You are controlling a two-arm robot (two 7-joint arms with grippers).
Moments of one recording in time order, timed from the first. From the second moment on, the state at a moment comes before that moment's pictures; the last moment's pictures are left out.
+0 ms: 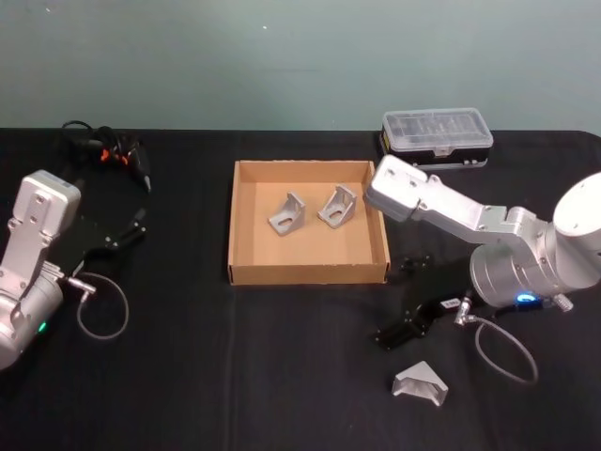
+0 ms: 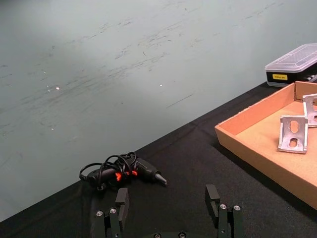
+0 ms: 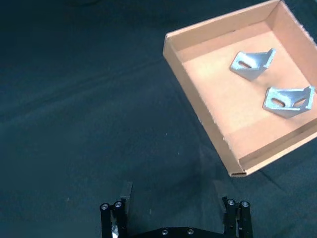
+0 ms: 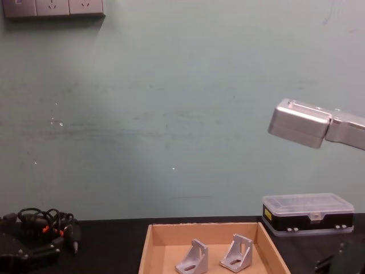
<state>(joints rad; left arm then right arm) -0.20 0.60 0.45 -1.41 -0.25 -0.12 0.03 0.49 0.62 -0.59 -1.75 -0.04 0.83 0.90</state>
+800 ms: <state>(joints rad) -0.20 0.60 0.45 -1.41 -0.25 -0.12 0.03 0.56 0.73 -0.70 -1.74 0.03 0.67 1.06</state>
